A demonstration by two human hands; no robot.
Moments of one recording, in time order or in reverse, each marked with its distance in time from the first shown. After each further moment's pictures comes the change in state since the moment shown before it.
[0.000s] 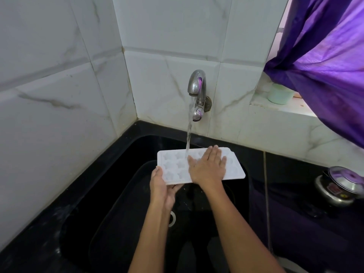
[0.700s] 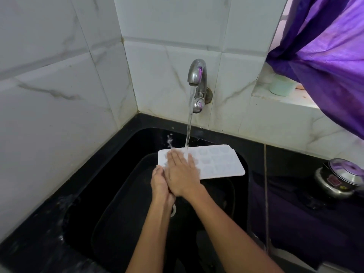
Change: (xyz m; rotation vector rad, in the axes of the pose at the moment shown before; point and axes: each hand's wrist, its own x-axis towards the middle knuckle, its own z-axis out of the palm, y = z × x) left_hand 0.000 -0.017 -0.013 0.004 0.105 0.010; right_hand -0.034 -0.032 0.033 -0.035 -0.022 -0.530
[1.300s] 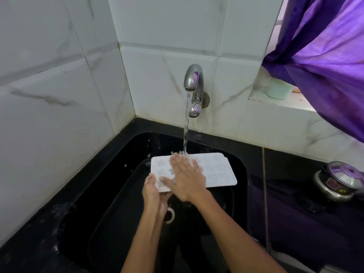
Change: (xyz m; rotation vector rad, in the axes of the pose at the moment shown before) left_hand 0.005 0.004 -0.012 -0.013 0.010 0.033; right_hand 0.002 0.027 0.008 0.011 0.010 -0.017
